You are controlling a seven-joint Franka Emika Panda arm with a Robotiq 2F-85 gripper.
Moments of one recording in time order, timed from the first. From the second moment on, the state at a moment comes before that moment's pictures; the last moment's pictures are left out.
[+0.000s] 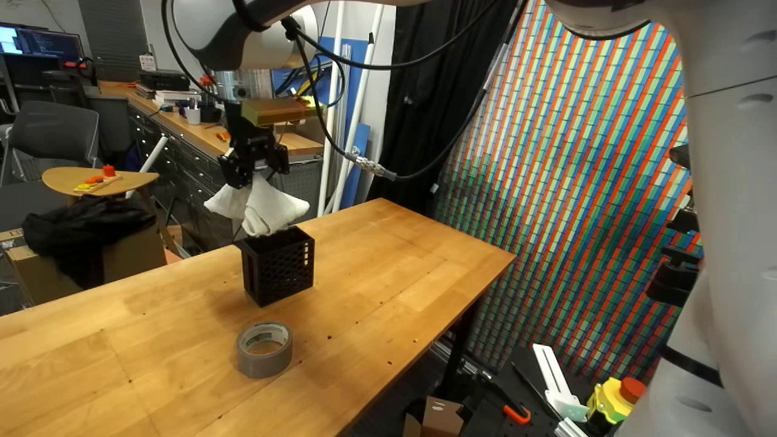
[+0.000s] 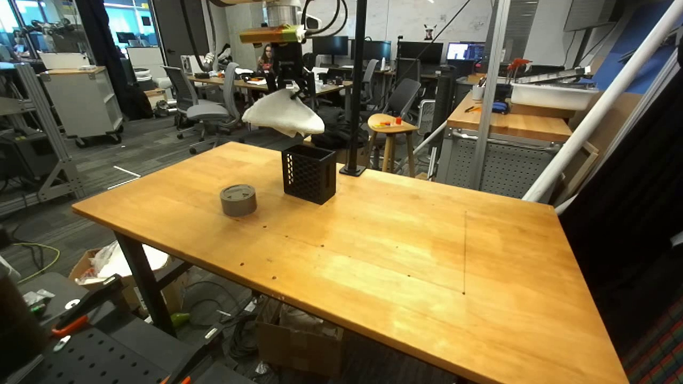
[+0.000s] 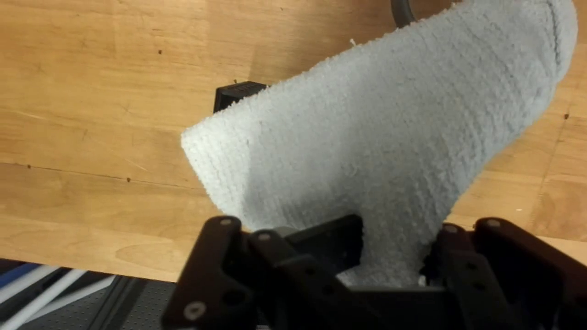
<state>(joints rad) 0.09 0.47 0.04 -1.50 -0.11 1.96 0.02</state>
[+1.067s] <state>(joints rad) 0.01 0.52 0.08 -1.71 0.13 2.23 -0.11</state>
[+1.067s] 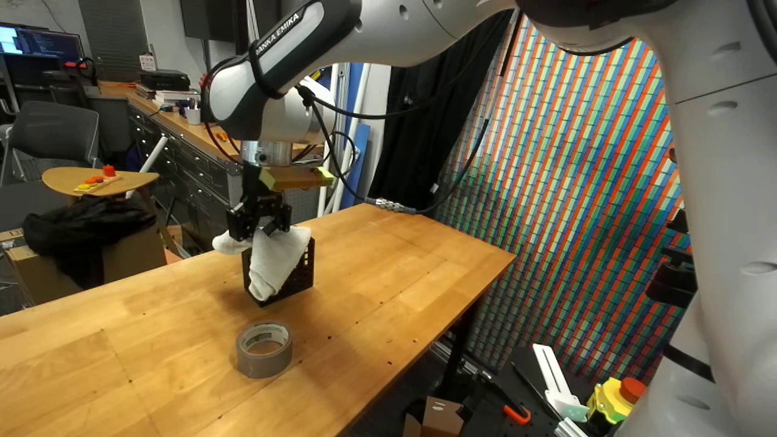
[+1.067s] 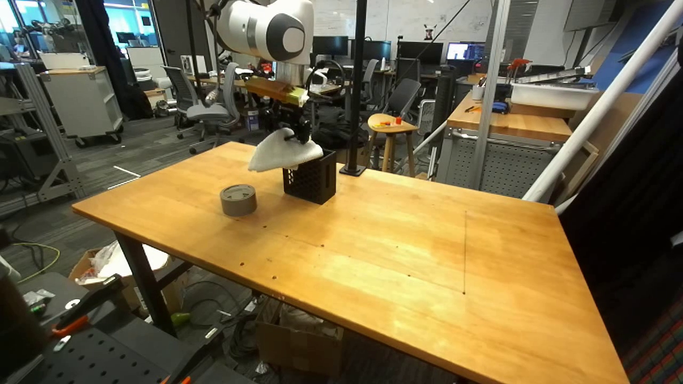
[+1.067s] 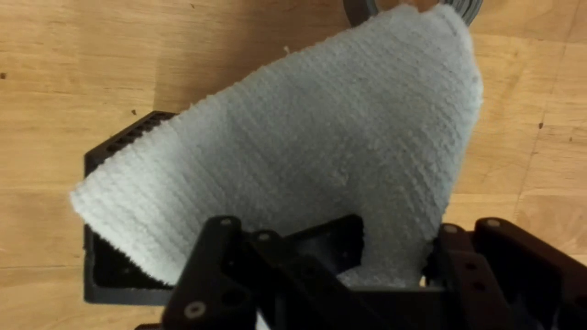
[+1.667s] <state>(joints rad) -0.03 0.52 0.10 -1.73 0.18 2.25 -0.18</state>
